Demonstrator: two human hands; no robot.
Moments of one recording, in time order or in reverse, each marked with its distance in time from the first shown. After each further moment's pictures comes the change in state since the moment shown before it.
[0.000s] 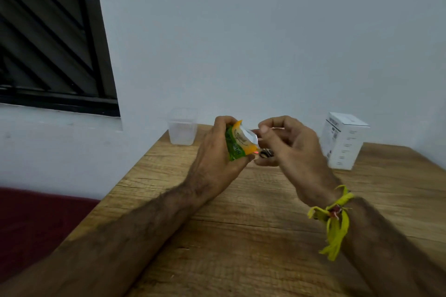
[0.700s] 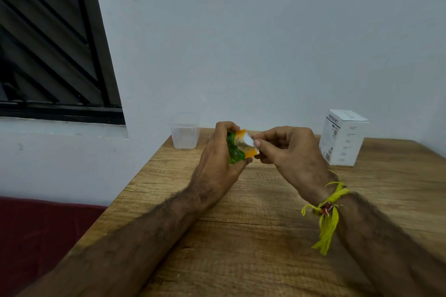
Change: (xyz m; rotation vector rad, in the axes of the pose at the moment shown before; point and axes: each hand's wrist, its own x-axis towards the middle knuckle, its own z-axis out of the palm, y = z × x) left_hand -0.004 -0.006 -0.001 0.029 0.001 0.021; right_hand 0.007 0.008 -0.001 -0.241 0.021 -0.068
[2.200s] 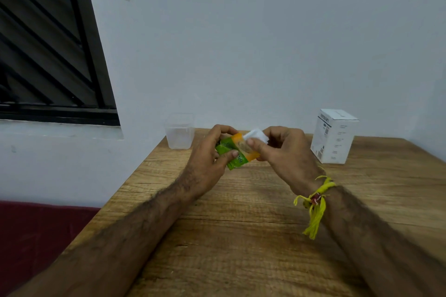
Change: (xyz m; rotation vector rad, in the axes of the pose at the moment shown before) left_hand 0.005 -0.004 -0.012 -0.255 -0.115 -0.112; right_hand 0.009 0.017 -0.001 -0.013 0.000 -0.020
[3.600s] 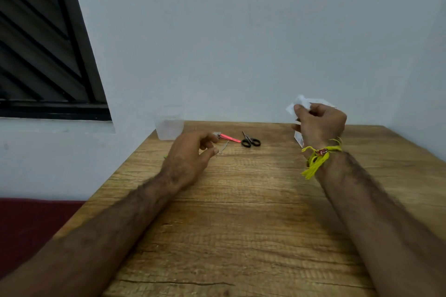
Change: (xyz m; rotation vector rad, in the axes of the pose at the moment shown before) left_hand -0.012 0.000 -0.003 0.483 0.006 -0.045; right_hand 0.029 0.027 -0.065 0.200 0.640 0.236
